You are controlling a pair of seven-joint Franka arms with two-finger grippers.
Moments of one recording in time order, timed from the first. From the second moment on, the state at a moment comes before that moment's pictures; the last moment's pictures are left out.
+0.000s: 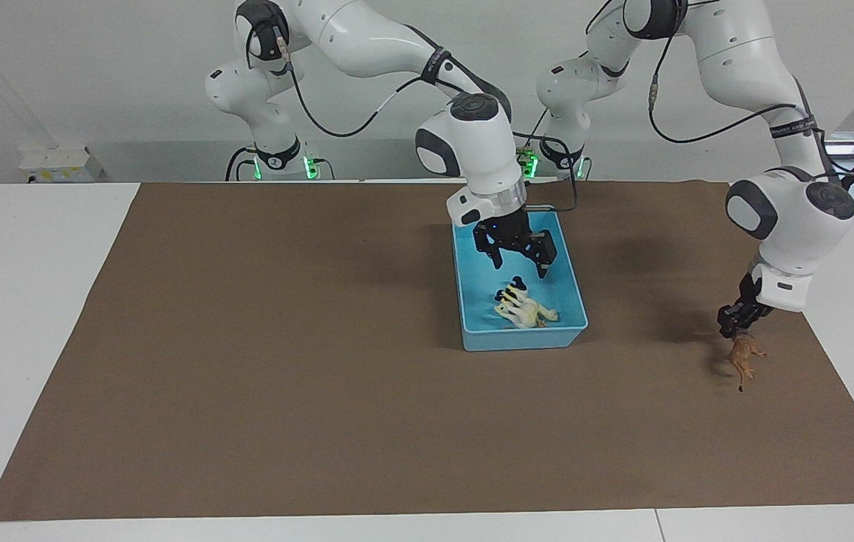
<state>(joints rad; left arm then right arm) 0.29 0.29 -0.09 -1.83 0.08 2.26 -0.08 0.72 0.49 0.01 -1.43 0.09 2.27 1.33</state>
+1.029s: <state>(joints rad) -0.33 0.00 -0.12 -1.91 0.08 1.90 -0.87 0.02 0.31 -0.01 -1.48 0.01 1.85 0.00</state>
